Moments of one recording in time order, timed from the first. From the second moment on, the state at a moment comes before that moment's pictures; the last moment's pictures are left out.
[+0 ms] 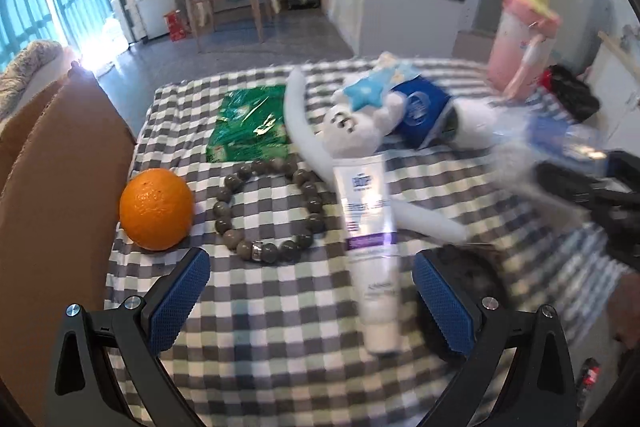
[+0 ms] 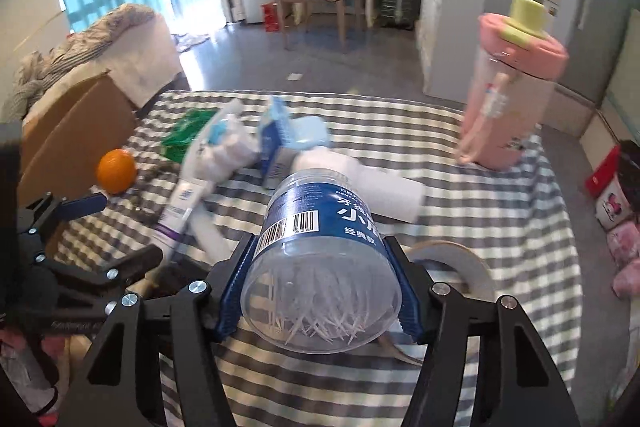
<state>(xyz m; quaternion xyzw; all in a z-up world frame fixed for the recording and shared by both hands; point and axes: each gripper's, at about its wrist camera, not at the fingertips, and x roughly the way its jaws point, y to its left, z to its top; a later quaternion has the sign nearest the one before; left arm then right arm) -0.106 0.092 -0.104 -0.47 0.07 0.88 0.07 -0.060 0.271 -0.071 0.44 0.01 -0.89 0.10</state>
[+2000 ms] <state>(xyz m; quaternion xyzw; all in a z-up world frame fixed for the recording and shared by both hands) -0.041 -0.159 -0.036 -0.41 -0.01 0.90 -0.15 -0.075 -0.062 -0.024 0.38 0.12 -0.86 0.31</state>
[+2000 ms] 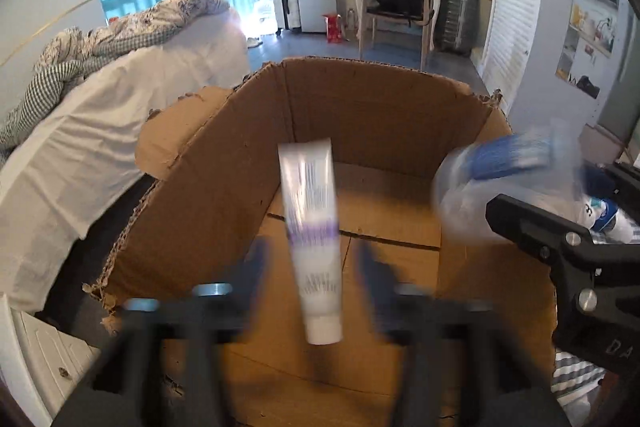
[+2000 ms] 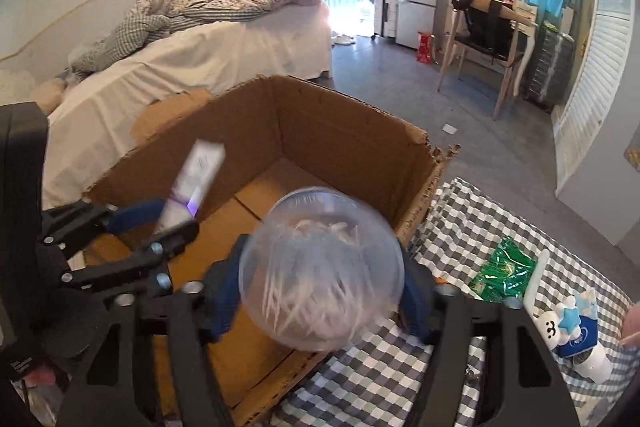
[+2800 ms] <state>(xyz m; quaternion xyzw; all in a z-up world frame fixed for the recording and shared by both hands) -0.033 -0.039 -0.004 -0.34 0.04 0.94 -0.05 -0.032 0.180 0.033 0.32 0.05 -0.94 0.07</state>
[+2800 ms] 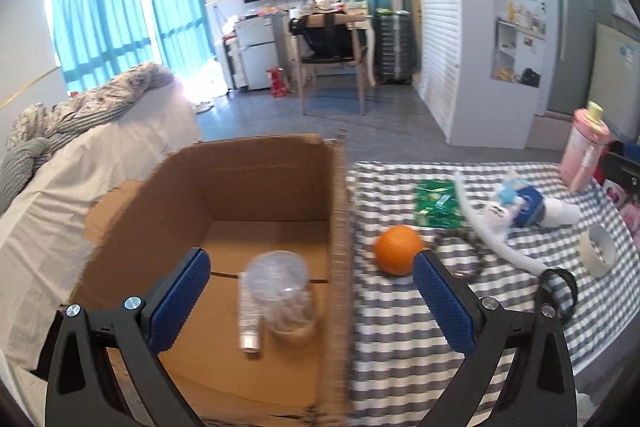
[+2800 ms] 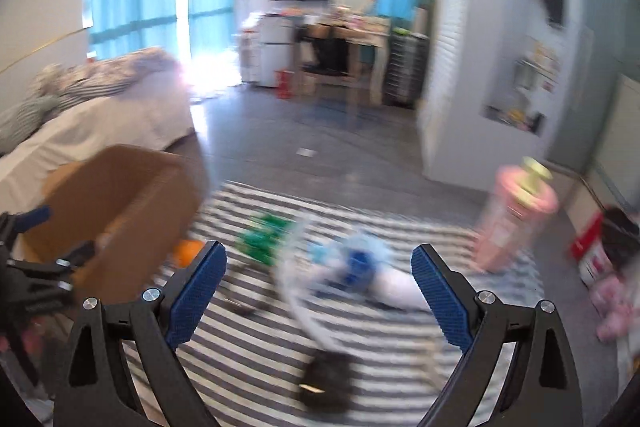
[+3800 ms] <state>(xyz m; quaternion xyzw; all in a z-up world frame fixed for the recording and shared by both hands) -0.077 0.068 -0.072 -0.45 0.07 0.89 0.06 -0.057 0.322 -0.115 0.46 -0.04 -0.88 -0.03</state>
